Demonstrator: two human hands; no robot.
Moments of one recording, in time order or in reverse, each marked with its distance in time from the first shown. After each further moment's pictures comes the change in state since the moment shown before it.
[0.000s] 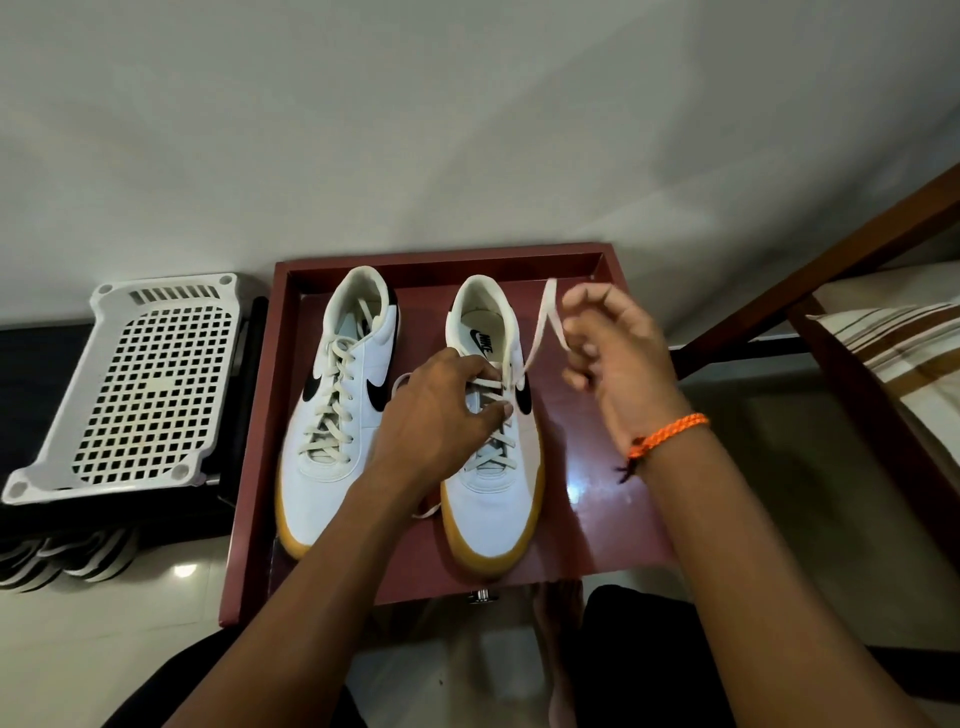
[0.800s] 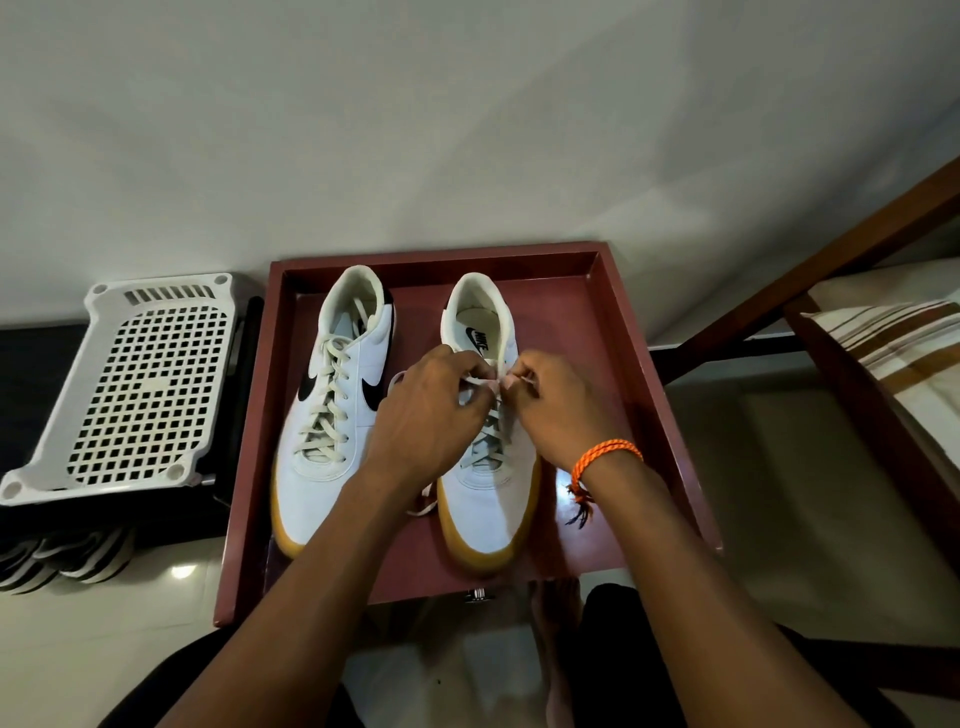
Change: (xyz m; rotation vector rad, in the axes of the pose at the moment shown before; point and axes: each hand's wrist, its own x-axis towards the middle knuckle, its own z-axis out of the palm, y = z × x) left_hand 0.000 0.008 -0.005 -0.007 0.012 -0.027; right_hand -0.007 0.040 0.023 -0.882 -0.137 -0.082
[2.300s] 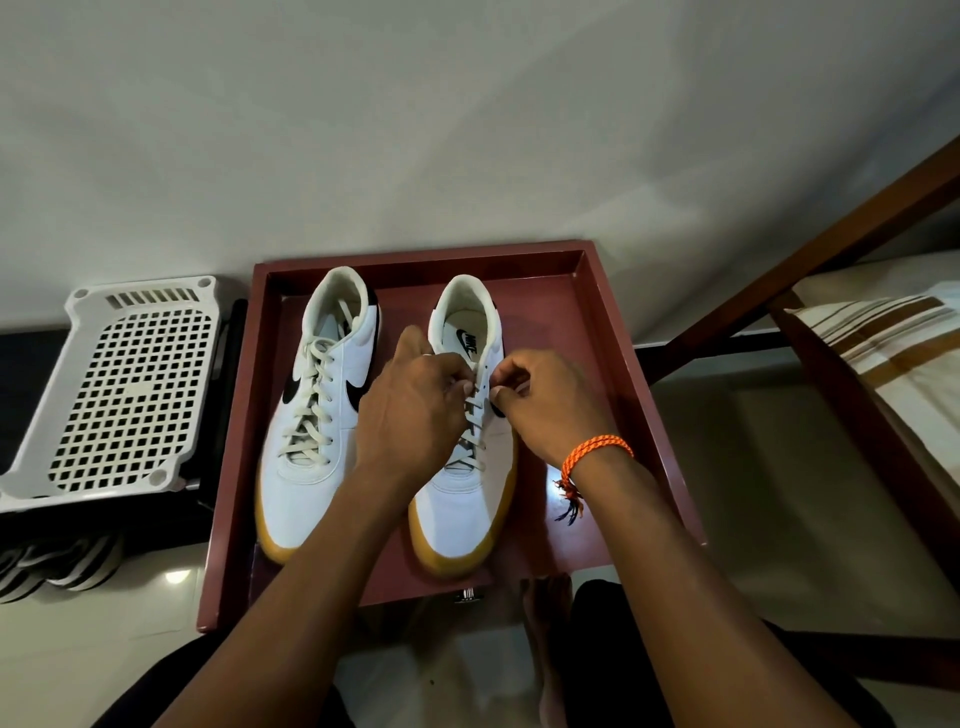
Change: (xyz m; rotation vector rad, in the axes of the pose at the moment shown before) left_hand -0.002 0.005 0.001 0.174 0.151 0.027; right_hand 0.001 0.001 -0.005 0.015 0.023 0.016
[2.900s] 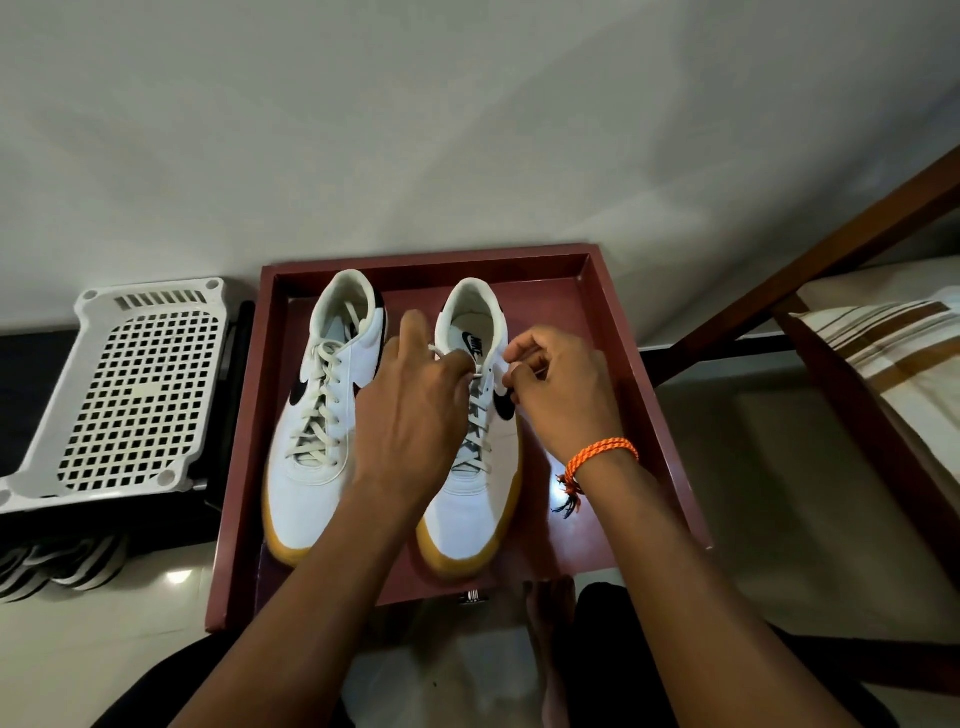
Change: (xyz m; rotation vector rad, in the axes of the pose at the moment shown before) left_hand -0.006 0.009 -0.015 0.205 0.133 0.098; right_hand 0.002 -0.005 -0.001 0.162 0.214 -0.059
